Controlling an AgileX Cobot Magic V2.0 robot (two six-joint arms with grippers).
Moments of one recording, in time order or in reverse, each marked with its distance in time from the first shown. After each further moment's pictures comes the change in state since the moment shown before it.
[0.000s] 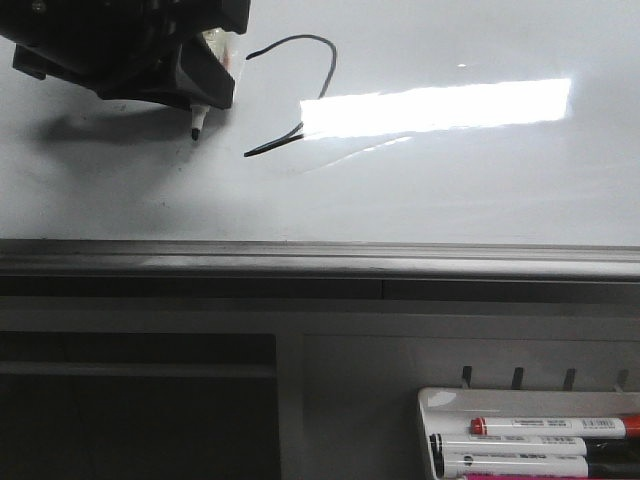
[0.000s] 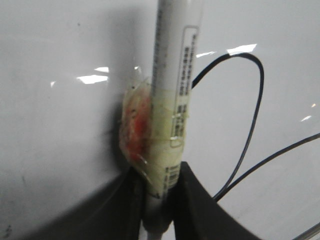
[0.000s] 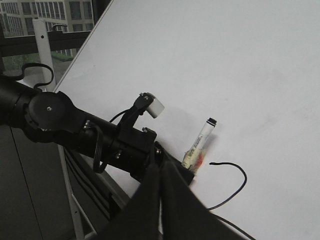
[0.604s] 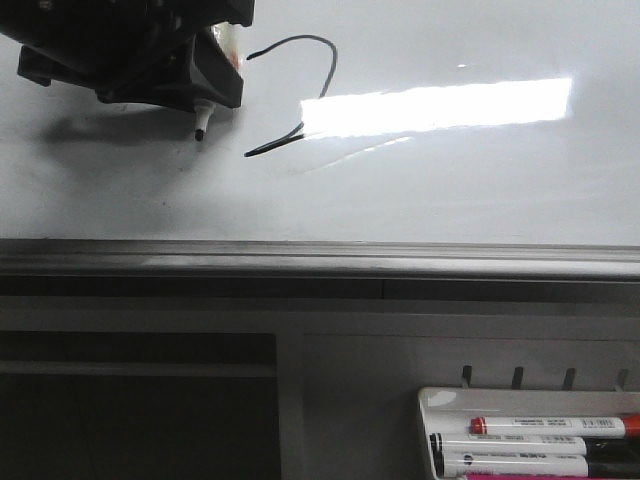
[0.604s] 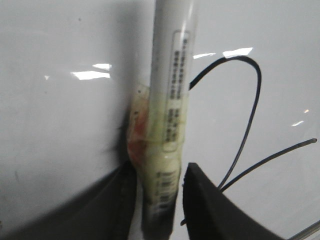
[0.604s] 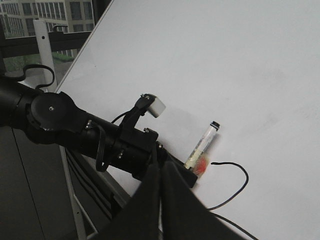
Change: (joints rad) left arm 0.002 0.006 -0.006 -0.036 0.006 0.002; right arm 0.000 0.000 0.000 0.009 0.000 0.000
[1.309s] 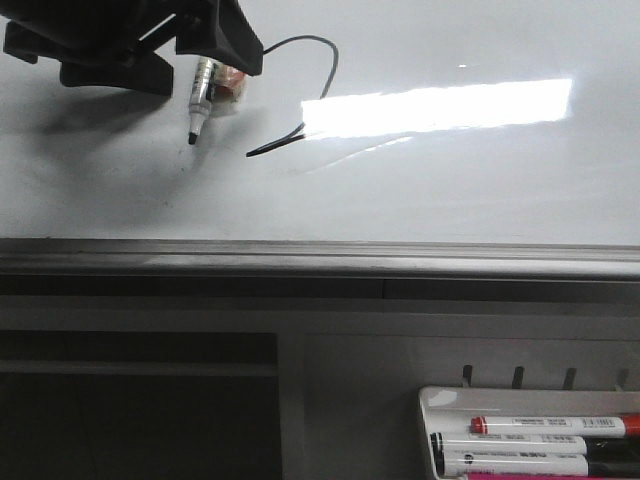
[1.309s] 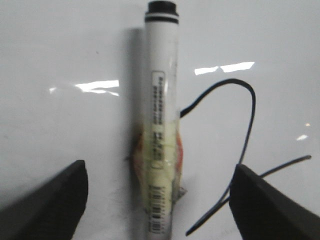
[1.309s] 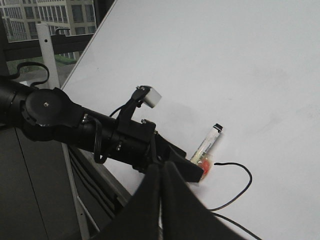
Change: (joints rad) left arm 0.002 -0.048 -0.002 -0.002 -0.026 0.000; right arm 0.000 0.000 0.000 0.015 0.000 0.000
